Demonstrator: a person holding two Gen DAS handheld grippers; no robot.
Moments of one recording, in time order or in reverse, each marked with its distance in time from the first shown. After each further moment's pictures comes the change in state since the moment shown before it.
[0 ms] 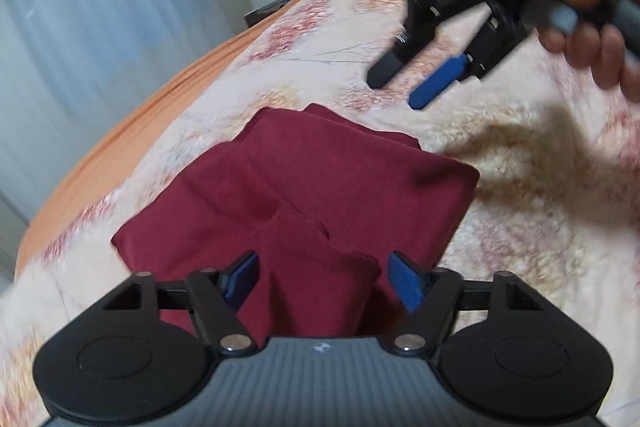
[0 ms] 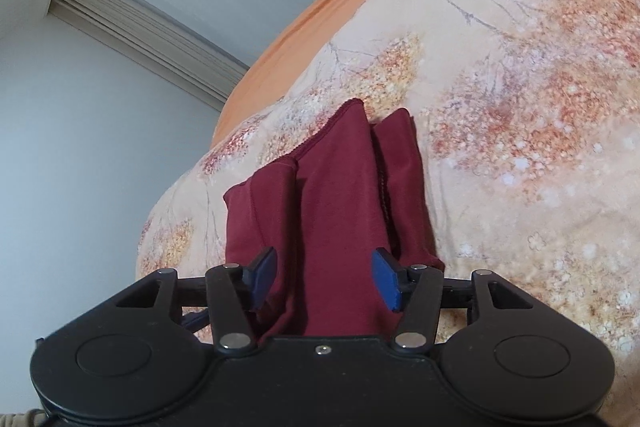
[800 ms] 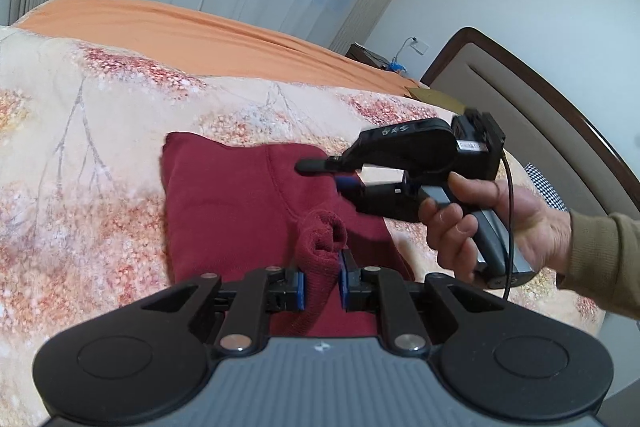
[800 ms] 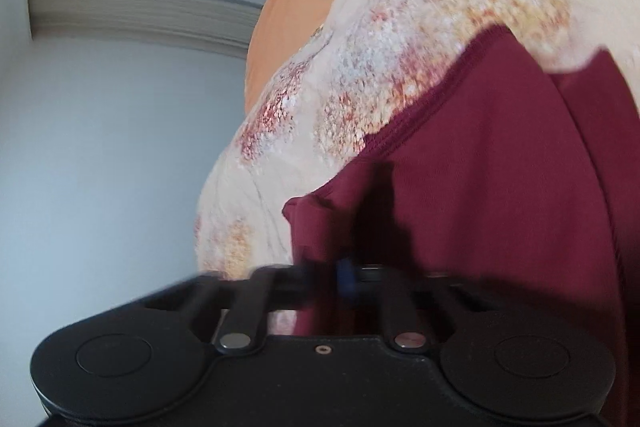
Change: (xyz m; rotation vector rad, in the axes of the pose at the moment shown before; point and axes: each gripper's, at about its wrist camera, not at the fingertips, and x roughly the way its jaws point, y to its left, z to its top) left arm -0.054 0.121 -0.048 -0.882 -0.145 -0.214; right arm 0.167 0.045 0.069 0.189 0.265 0.161
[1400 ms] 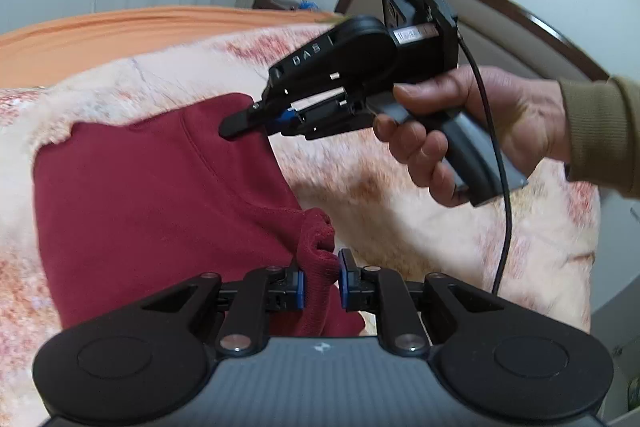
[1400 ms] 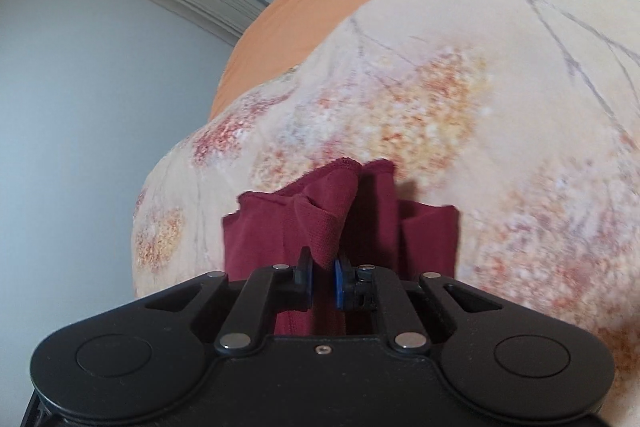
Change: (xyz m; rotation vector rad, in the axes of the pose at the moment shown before) left arm 0.121 -0.106 -0.021 0.303 0.169 -0.110; right arm -0.089 -0.034 0.036 -0.245 -0.025 -0.164
